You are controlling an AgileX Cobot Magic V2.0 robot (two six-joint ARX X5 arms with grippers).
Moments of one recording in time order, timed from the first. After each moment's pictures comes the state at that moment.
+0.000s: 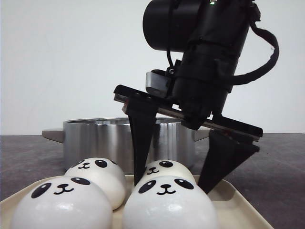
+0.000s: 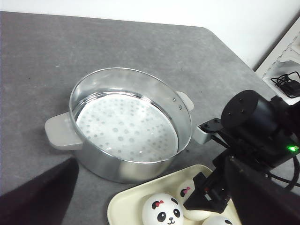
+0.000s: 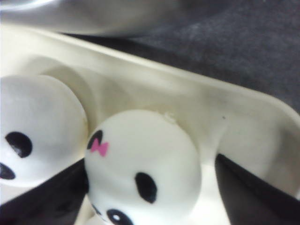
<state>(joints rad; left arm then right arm) -0.38 0.51 0.88 -0.75 0.26 -0.23 0.84 1.67 1.01 -0.60 -0.18 0.71</state>
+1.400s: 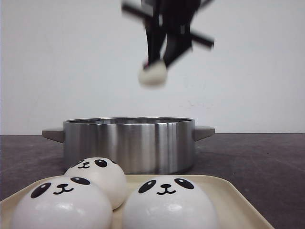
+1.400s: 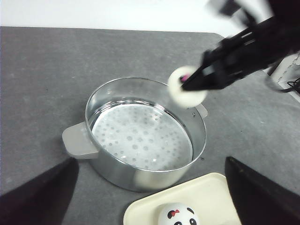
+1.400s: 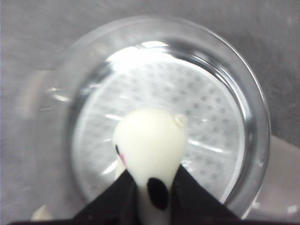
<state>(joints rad) -0.39 0.51 0.88 -0.73 0.19 -0.20 0.64 1.84 1.66 -0.79 -0.07 0.38</state>
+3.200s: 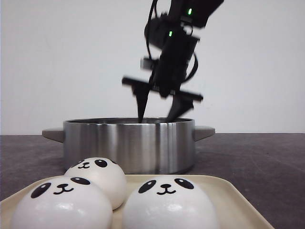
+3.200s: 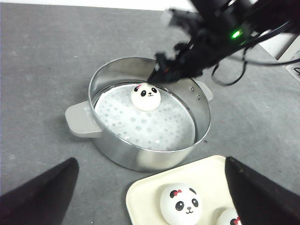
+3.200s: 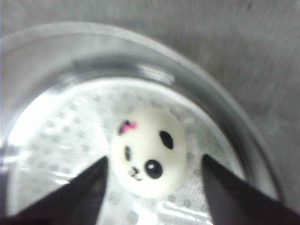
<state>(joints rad) -0.39 0.52 0.88 -0.80 0.18 -0.21 0.59 2.02 1.72 -0.65 -0.06 0.40</state>
